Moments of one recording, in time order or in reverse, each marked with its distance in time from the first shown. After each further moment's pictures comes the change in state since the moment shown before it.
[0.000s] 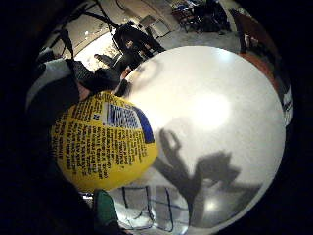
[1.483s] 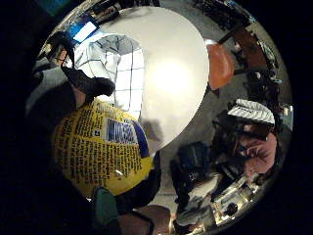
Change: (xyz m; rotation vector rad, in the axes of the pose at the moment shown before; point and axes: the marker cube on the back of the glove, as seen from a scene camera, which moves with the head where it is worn) arm -0.082 0.135 -0.088 -0.619 0.600 0.092
